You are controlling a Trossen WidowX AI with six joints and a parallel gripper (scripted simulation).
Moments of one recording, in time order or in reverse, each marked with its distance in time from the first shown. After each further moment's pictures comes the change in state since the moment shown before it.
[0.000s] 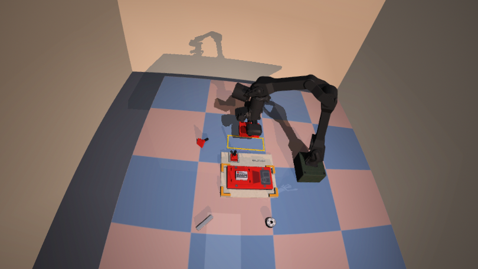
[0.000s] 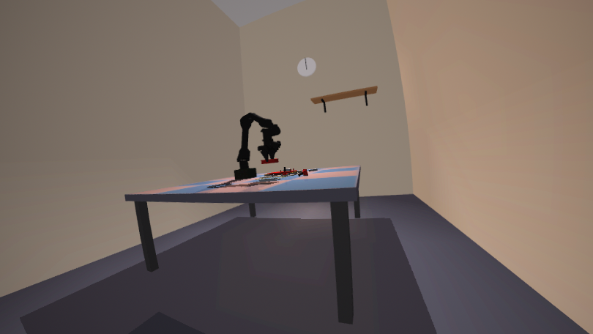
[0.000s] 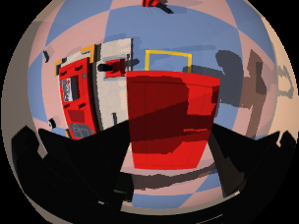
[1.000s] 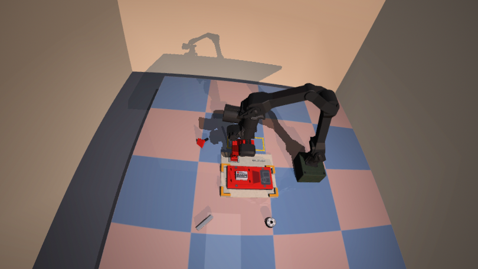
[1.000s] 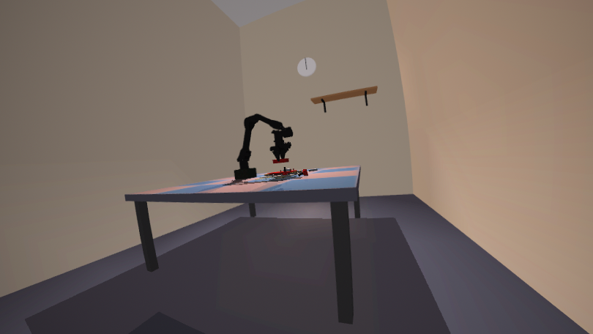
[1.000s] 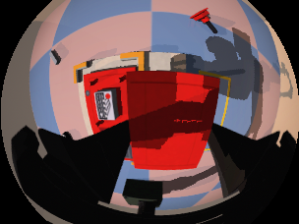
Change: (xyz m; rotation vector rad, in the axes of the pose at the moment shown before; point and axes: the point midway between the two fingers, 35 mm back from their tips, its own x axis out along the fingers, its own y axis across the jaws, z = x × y) arm 0.004 0.102 0.034 0.015 -0.004 0.002
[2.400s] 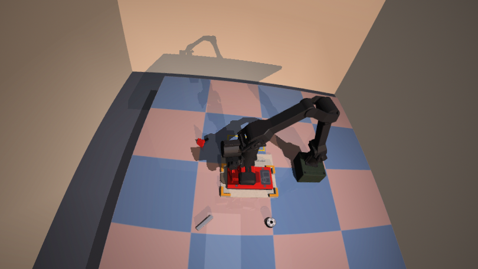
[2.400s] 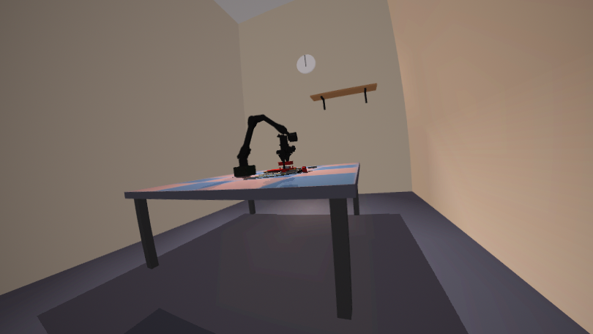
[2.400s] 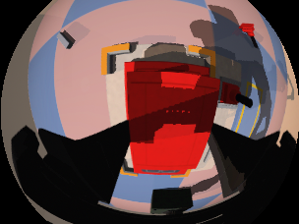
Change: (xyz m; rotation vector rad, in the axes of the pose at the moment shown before) arm 0.040 0.101 -0.004 -0.022 0.012 0.015
